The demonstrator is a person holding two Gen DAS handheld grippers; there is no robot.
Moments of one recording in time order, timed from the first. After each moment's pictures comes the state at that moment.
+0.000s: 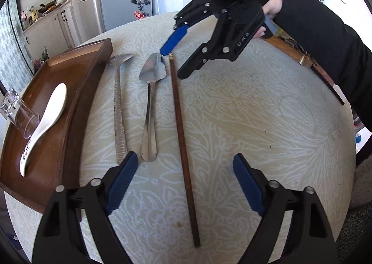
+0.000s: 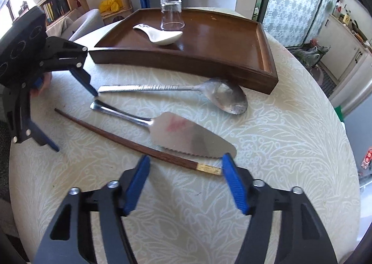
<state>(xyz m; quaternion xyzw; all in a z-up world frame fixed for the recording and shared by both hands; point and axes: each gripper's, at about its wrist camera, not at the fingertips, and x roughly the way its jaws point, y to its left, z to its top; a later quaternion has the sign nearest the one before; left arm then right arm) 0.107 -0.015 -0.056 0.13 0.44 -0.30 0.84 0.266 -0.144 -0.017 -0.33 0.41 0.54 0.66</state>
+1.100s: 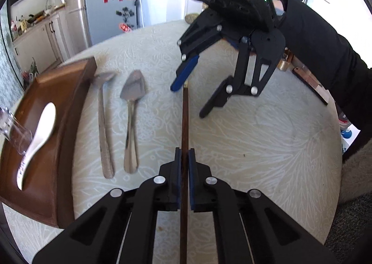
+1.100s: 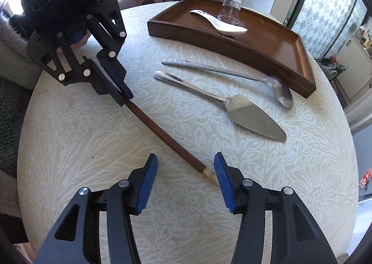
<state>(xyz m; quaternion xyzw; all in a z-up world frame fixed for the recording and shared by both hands) 0.098 -0.024 -0.039 0.13 0.41 -0.35 0.84 0.201 -0.153 -0.013 -0.38 0.40 0.58 0.60</state>
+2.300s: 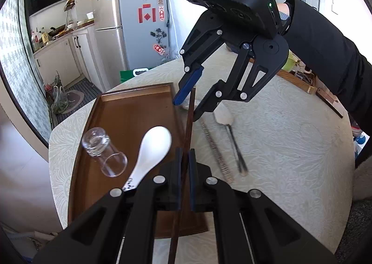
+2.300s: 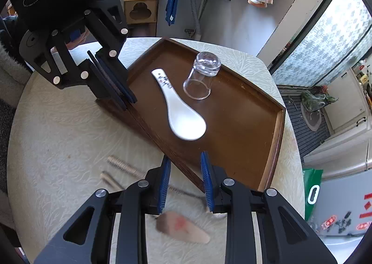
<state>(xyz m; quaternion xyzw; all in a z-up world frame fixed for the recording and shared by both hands) 0.153 0.096 0.008 0.13 0.35 -0.31 0.87 0.257 -0.015 0.043 -0.45 0.34 0.56 0.61</state>
